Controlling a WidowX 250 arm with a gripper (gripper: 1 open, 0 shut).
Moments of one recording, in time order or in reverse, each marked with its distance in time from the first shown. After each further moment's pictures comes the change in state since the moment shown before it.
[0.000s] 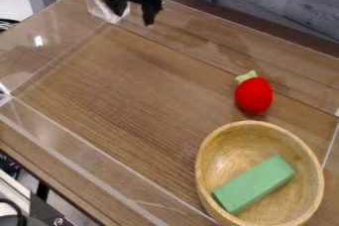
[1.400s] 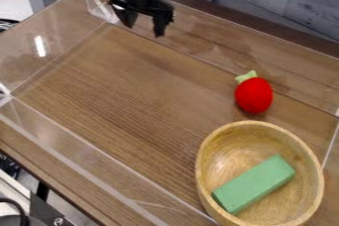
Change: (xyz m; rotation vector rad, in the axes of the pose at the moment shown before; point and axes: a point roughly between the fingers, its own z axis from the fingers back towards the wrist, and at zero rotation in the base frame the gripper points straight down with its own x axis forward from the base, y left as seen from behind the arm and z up) arm -0.012 -0.022 -0.010 -0.017 0.033 0.008
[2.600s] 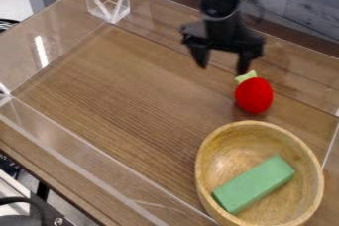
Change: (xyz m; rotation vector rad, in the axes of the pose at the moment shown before) arm -0.033 -0.126 0.019 -0.081 0.114 0.072
